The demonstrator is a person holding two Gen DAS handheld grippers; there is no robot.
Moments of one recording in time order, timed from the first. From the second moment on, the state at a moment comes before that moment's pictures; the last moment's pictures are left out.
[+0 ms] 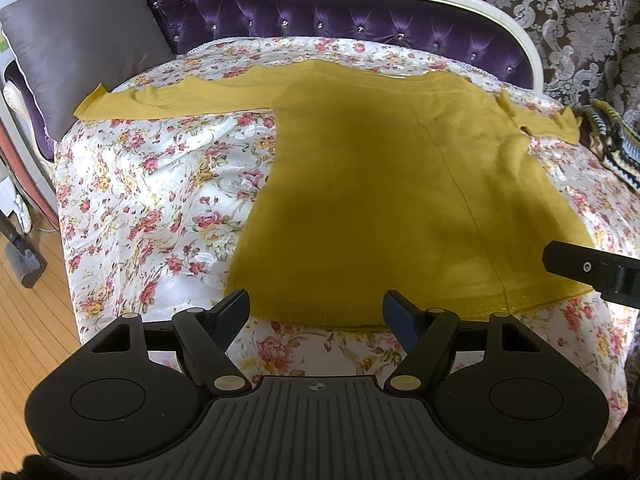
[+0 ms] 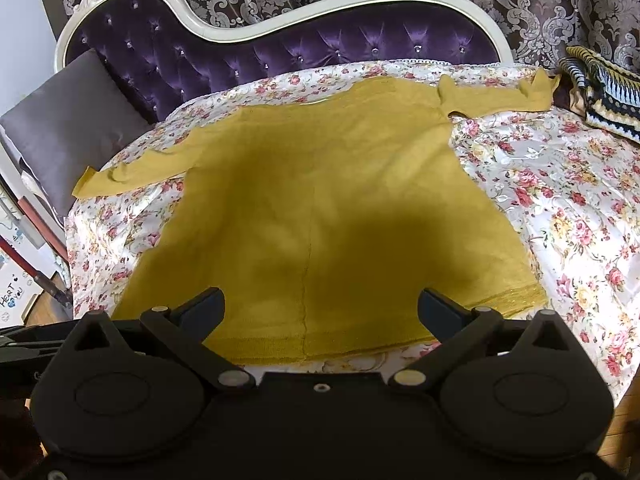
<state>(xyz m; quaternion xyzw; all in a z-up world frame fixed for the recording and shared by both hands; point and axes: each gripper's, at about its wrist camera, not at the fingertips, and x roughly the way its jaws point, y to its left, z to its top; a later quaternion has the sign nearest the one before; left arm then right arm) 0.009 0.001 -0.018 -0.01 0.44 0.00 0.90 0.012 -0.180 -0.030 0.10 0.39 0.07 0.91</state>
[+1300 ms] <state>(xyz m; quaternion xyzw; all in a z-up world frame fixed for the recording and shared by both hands) 0.042 0.011 -0.025 0.00 0.45 0.01 0.90 0.037 -0.177 -0.015 0.12 0.27 0.11 0.95</state>
